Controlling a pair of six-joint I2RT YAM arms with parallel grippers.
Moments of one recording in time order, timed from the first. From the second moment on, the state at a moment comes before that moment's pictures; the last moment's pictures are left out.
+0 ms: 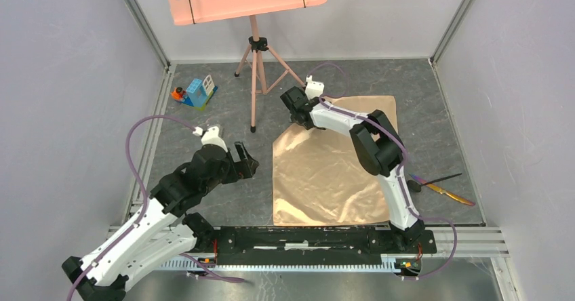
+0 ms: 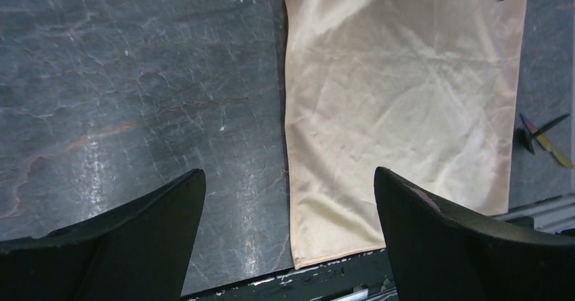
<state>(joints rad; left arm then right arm) -0.71 0.66 0.69 -0.69 -0.24 -0.77 0.69 2.22 1.68 -0.52 0.62 0.81</state>
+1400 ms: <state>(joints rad) -0.72 1.62 1.03 -0.26 0.27 -0.66 0.36 1.38 0.30 0.53 -0.41 0.30</state>
